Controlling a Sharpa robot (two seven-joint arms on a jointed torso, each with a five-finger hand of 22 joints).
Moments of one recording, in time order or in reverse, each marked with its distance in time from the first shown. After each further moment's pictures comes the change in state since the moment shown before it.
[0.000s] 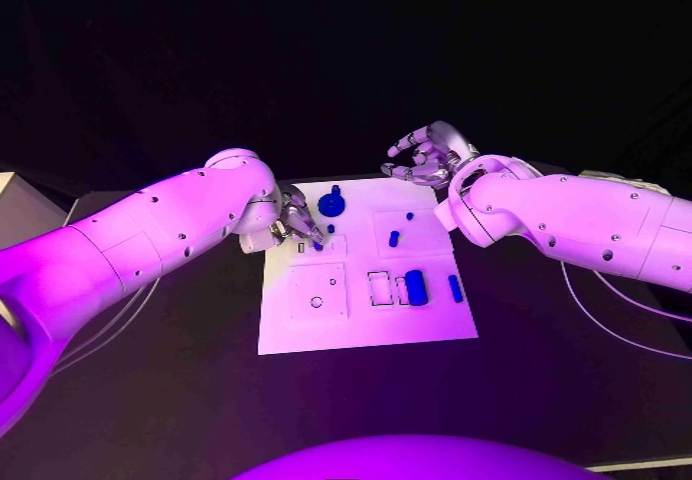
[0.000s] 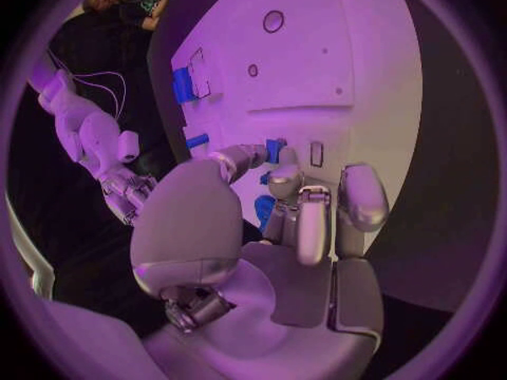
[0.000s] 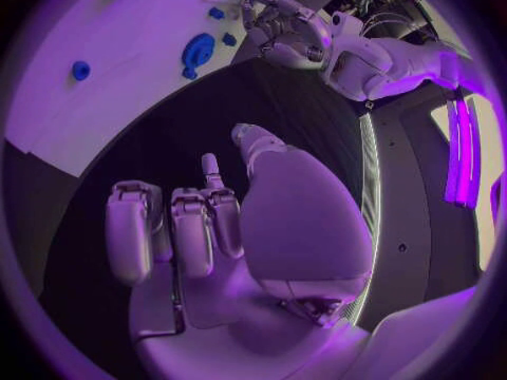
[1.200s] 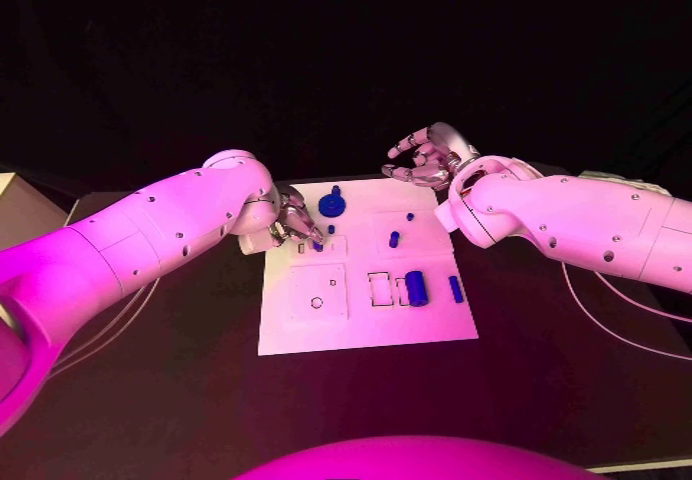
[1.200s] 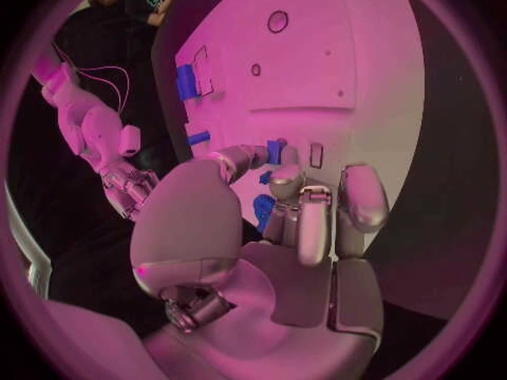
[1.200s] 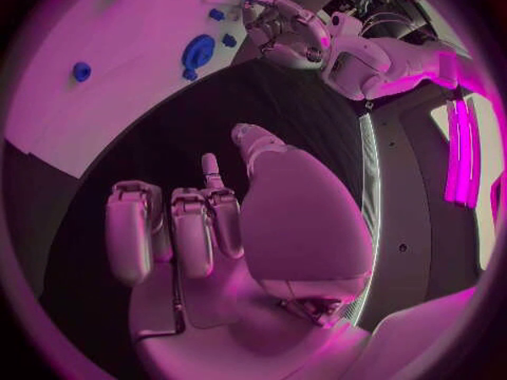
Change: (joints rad) left arm -0.001 -0.007 -0.001 -0.004 0.040 -0.004 -0.001; left_hand -0.002 0.002 0.008 0.008 0.071 0.033 0.014 -0.045 -0.032 -0.001 0.006 0.000 0.013 0.000 0.007 0.000 0.000 0.000 -0.001 0.006 0.000 0.016; right arm 0.000 -0.001 0.000 0.000 0.000 0.006 0.000; right_hand 0.000 0.000 0.000 0.000 0.000 0.000 0.000 0.001 0.000 0.000 0.000 0.000 0.001 0.000 0.000 0.000 0.000 0.000 0.000 0.000 0.000 0.000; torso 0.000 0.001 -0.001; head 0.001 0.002
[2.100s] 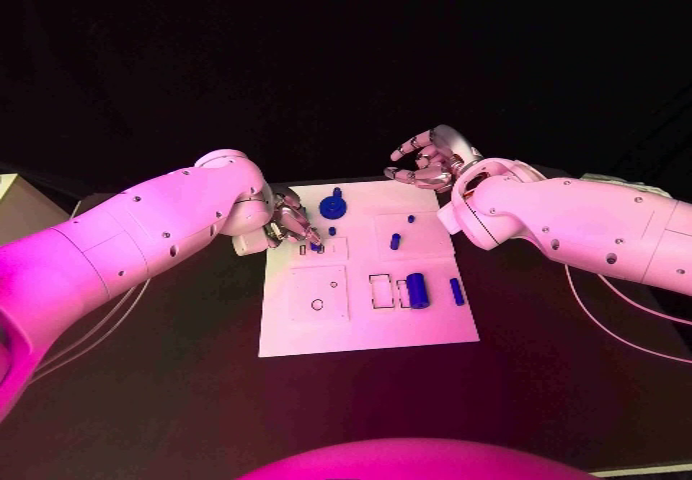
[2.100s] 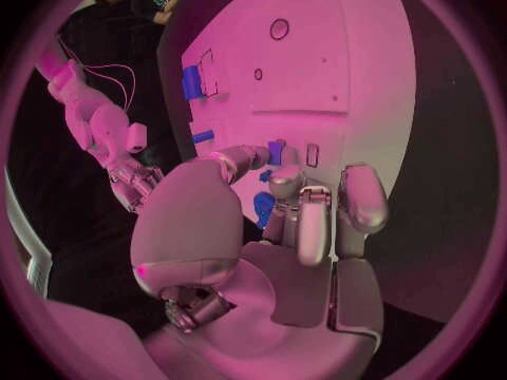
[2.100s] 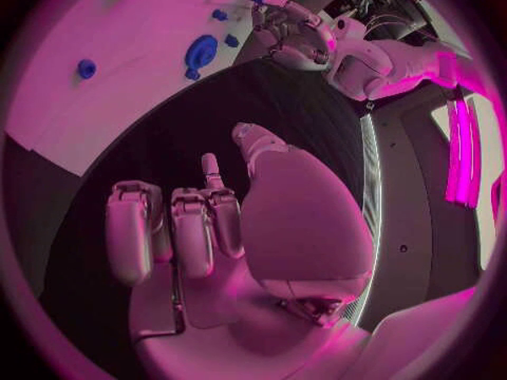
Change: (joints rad) left arm 0.008 -0.040 0.005 0.042 0.026 0.009 -0.001; left_hand 0.010 0.001 0.000 0.000 0.015 0.003 0.004 -0.003 0.000 0.000 0.000 0.000 -0.005 0.000 0.000 0.005 0.000 0.000 -0.001 -0.001 0.004 0.005; right arm 0.000 -0.004 0.000 -0.003 0.000 0.006 -0.001; right_hand -0.004 -0.004 0.000 0.000 0.000 0.001 -0.001 0.004 0.000 0.000 0.000 0.000 0.000 0.000 0.000 0.000 0.000 0.000 0.000 0.000 0.000 0.000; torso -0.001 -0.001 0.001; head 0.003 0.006
